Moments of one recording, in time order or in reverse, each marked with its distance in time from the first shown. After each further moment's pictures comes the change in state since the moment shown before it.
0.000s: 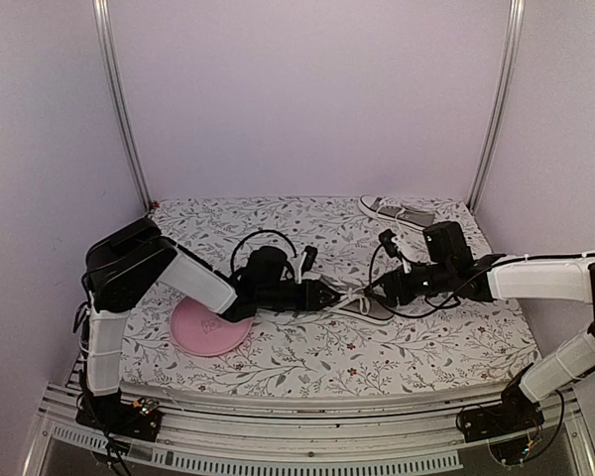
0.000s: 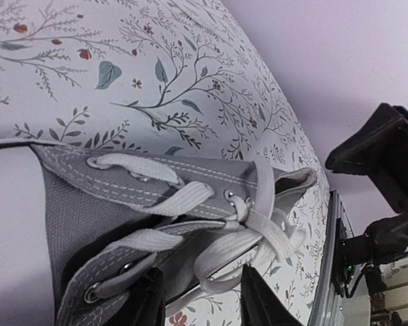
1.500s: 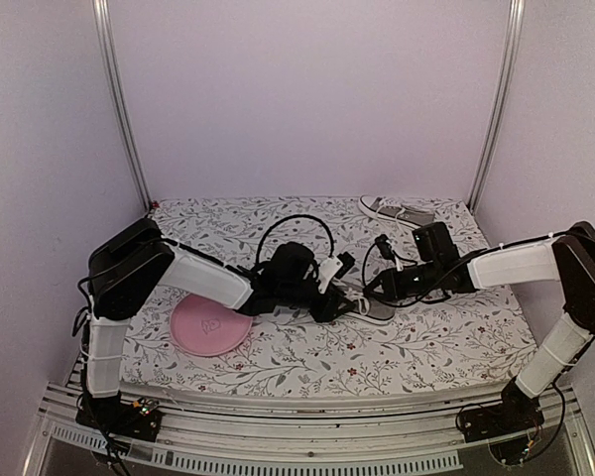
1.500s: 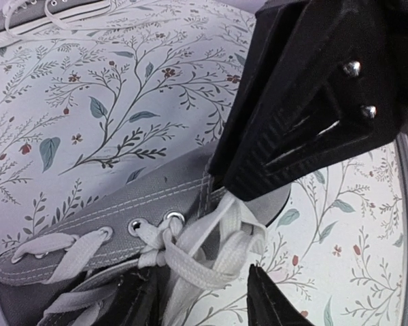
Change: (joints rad) left arm -0.090 0.001 0.166 -0.293 -0.102 0.640; right arm -0.031 0.198 0.071 0.034 -0.113 0.143
